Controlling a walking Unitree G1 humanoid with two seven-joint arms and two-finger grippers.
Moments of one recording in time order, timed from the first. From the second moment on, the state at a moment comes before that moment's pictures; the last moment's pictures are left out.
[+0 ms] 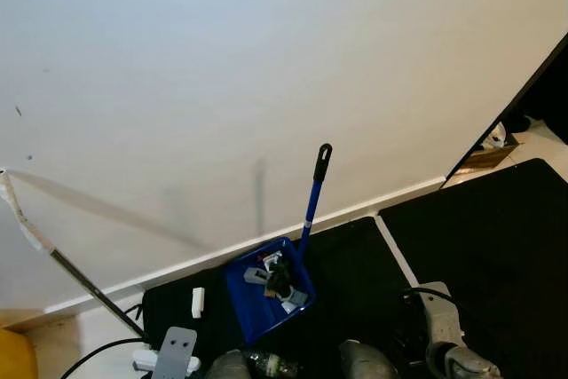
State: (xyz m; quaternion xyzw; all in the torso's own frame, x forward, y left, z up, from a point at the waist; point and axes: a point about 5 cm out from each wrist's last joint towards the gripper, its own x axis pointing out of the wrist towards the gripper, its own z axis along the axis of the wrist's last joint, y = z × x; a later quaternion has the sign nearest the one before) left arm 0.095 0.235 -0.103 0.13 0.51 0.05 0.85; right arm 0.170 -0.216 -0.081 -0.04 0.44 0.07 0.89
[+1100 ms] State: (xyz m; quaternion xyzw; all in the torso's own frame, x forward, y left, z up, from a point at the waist) left arm 0.094 0.234 -0.103 0.14 0.51 0.04 0.85; right arm 0.167 -0.217 -0.082 -0.04 0.45 0.06 0.89
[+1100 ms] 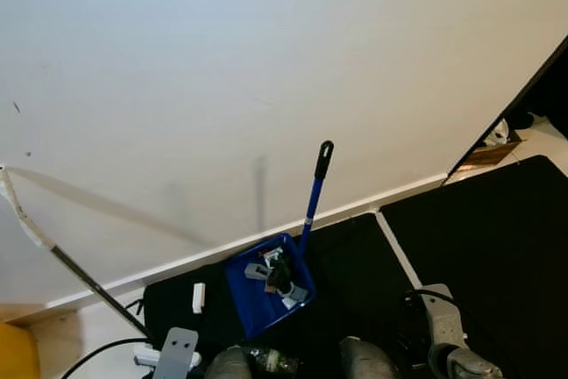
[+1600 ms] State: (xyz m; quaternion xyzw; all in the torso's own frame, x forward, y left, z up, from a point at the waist) left arm 0.093 0.234 -0.104 0.14 0.51 0.04 0.85; right arm 0.167 -0.214 -0.083 -0.04 0.45 0.07 0.89
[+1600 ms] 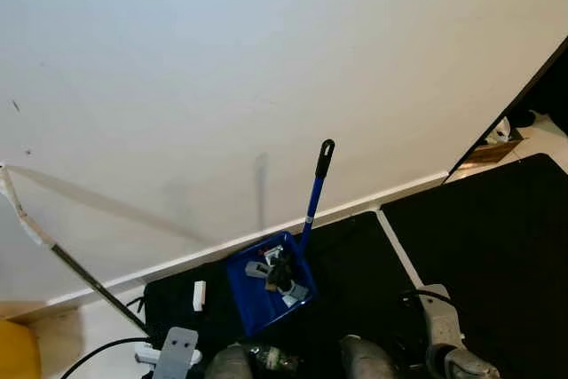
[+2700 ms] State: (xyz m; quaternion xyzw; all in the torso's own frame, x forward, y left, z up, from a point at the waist) left arm 0.095 0.234 -0.103 0.14 0.51 0.04 0.85; right arm 0.166 -0.212 -0.084 -0.03 0.45 0.06 0.89
